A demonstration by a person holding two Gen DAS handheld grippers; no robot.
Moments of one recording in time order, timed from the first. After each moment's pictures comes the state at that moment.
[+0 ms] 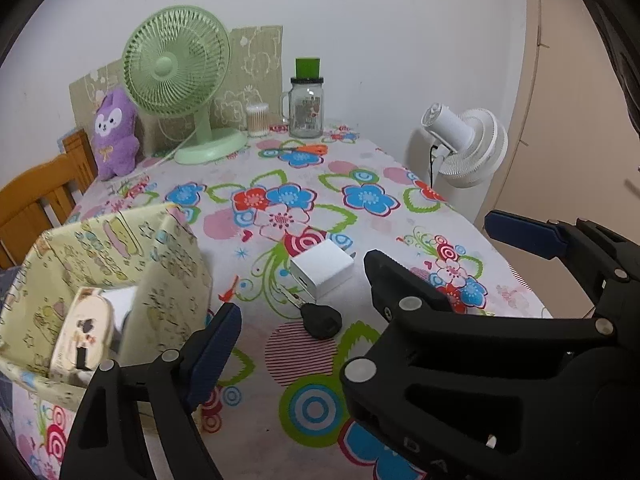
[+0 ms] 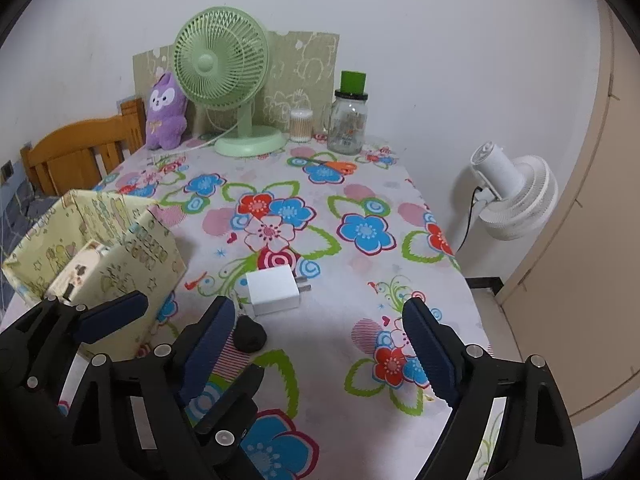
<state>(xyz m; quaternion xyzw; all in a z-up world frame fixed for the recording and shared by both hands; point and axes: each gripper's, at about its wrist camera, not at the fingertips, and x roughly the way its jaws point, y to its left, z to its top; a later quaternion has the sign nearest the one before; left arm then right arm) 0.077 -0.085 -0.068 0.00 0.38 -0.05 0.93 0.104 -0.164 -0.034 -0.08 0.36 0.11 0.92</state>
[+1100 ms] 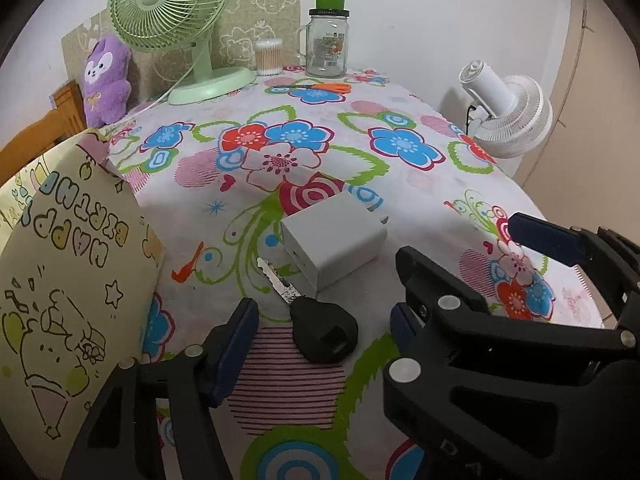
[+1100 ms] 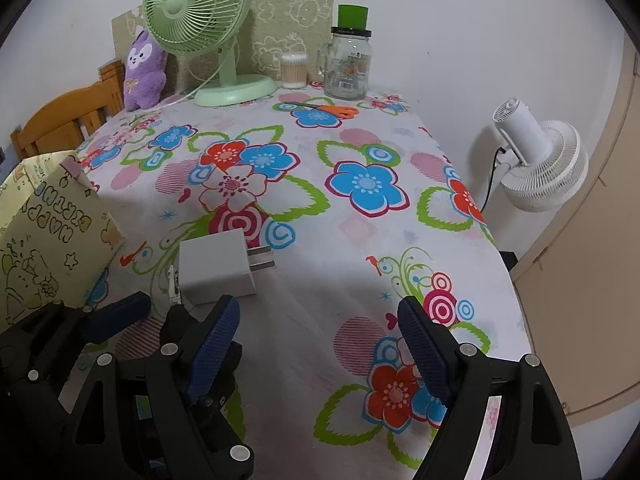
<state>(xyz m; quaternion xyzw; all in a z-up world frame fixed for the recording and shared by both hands) 0.135 -0.093 -0.131 -0.01 0.45 0.00 0.90 0.166 -0.180 -0.101 -0.08 0.42 0.12 0.89</state>
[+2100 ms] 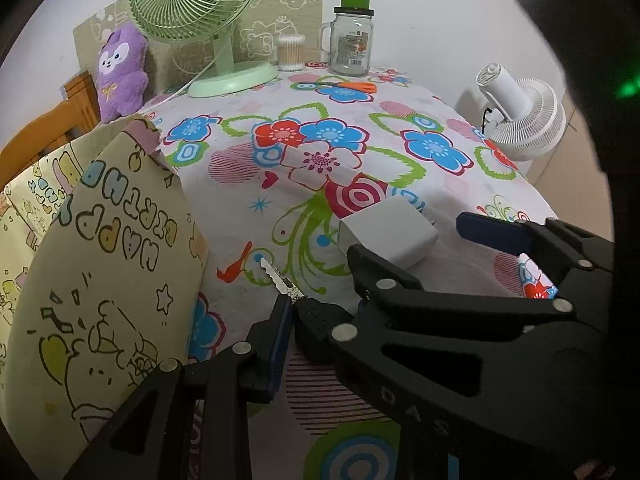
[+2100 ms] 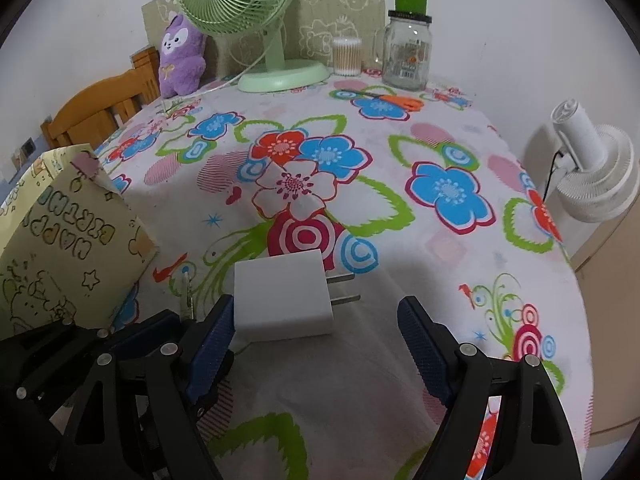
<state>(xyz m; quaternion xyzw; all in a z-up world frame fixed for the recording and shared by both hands) 0.137 -0.065 -0.128 -0.02 0.45 0.01 0.89 0.194 -0.142 -0.121 -0.07 0.44 0.20 0.87</state>
